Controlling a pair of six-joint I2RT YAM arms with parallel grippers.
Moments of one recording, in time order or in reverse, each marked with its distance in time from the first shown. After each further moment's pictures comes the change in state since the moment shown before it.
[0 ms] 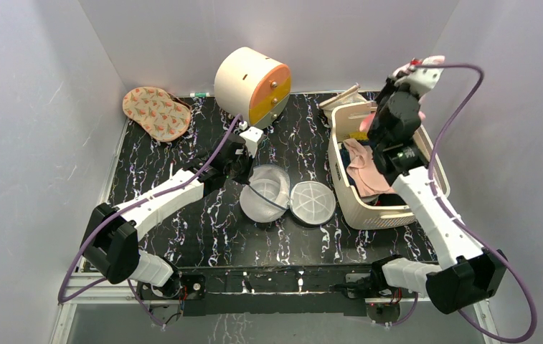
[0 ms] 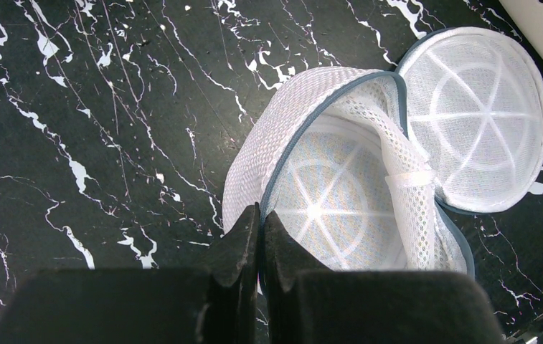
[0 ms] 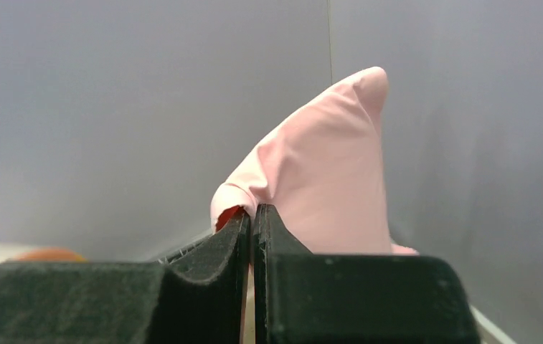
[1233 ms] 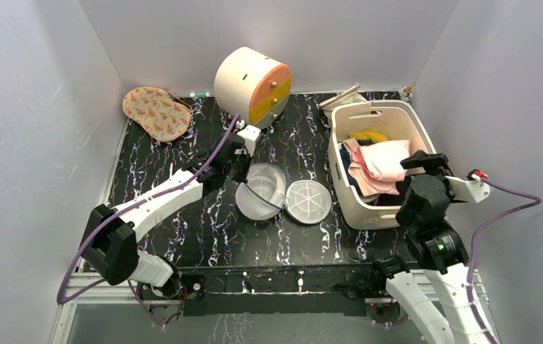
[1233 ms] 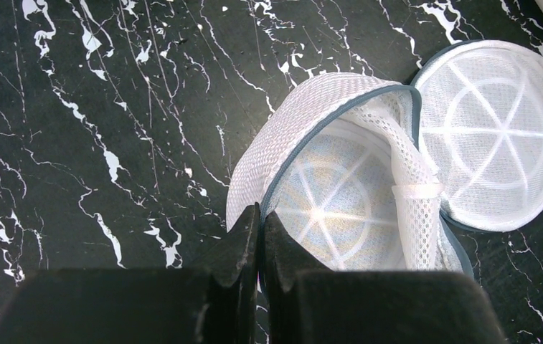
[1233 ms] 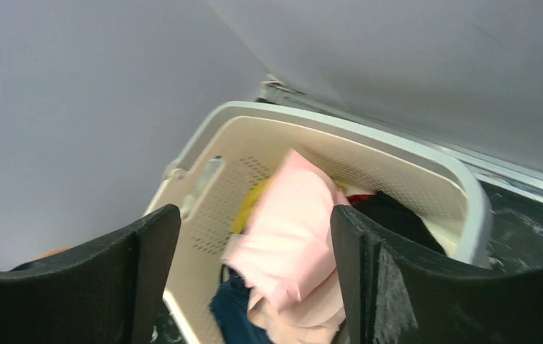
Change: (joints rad) left arm 0.000 -0.010 0.006 -0.016 -0.076 0.003; right arm -0.032 -0.683 -0.505 -0.737 0.222 0.856
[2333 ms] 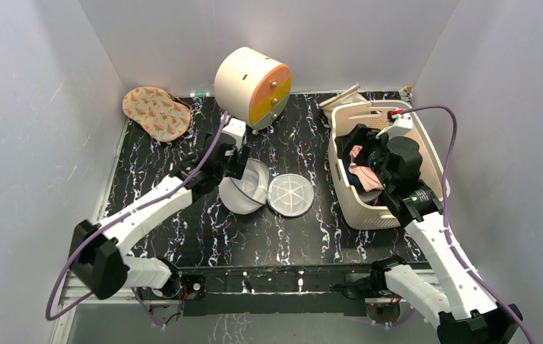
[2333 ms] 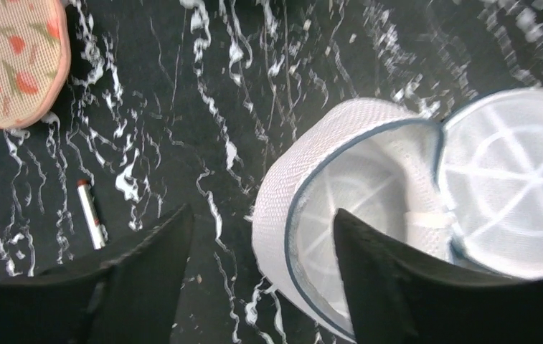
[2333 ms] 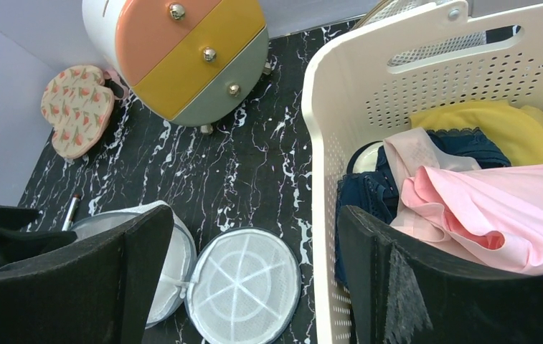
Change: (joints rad) left arm 0.000 -0.068 0.003 -0.042 -0.307 0.045; right arm 0.000 0.320 0.074 0.318 -0.949 -0.450
